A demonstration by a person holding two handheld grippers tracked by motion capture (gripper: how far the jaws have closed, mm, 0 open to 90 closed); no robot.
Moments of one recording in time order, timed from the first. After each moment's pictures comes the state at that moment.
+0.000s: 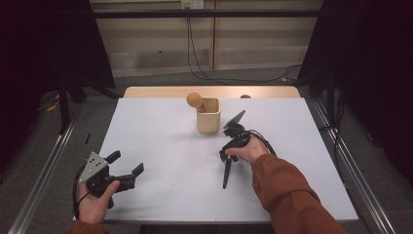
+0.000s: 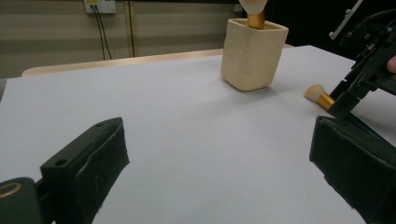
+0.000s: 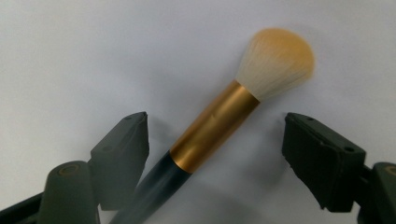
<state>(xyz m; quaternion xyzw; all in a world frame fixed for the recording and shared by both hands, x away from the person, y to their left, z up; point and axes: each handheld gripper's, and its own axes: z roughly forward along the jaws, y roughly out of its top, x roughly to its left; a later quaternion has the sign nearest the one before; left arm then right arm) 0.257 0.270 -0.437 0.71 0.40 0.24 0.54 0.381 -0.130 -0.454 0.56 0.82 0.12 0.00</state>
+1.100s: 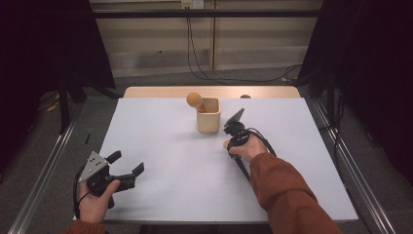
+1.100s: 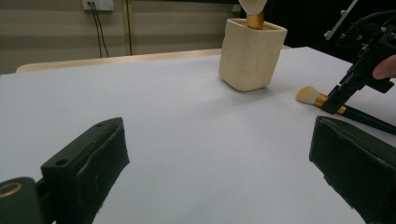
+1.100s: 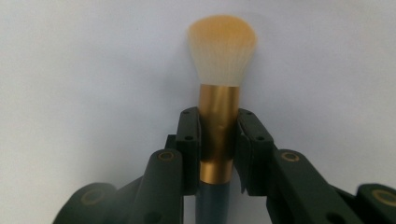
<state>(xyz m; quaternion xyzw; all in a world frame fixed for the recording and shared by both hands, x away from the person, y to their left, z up) 0.258 0.270 -0.438 0.71 0.40 0.23 0.54 0.386 -0.129 -0.450 0.57 0.82 0.09 0.03</state>
